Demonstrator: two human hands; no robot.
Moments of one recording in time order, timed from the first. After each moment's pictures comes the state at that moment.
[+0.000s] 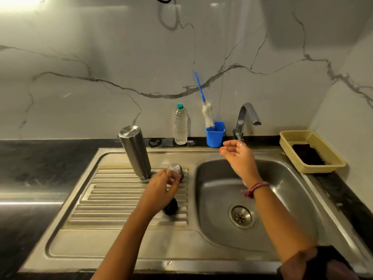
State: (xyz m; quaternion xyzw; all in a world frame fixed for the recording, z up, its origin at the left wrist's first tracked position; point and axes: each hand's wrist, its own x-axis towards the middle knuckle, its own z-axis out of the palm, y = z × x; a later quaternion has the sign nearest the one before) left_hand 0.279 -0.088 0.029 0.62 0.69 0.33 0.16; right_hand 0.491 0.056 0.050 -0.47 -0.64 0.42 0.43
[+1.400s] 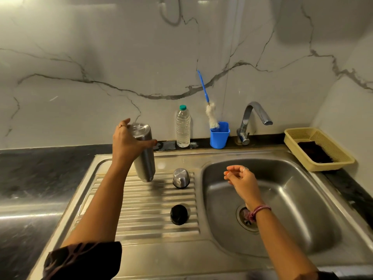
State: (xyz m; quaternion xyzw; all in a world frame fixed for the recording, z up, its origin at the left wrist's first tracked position) left_hand 0.159 -0.008 0.098 0.45 0.76 0.45 0.10; right_hand 0.474 0.042 -0.024 -0.54 -0.56 0.47 0.42
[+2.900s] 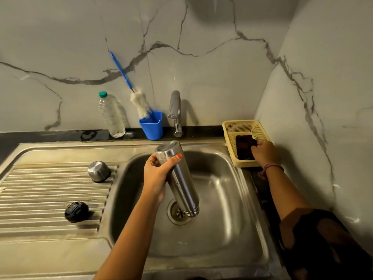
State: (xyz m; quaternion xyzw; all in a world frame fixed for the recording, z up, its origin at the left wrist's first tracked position) left_hand 0.509 0.060 0.002 0.24 0.56 0.64 0.46; right_hand 0.779 0.249 -0.019 -0.72 -0.59 0.24 0.26
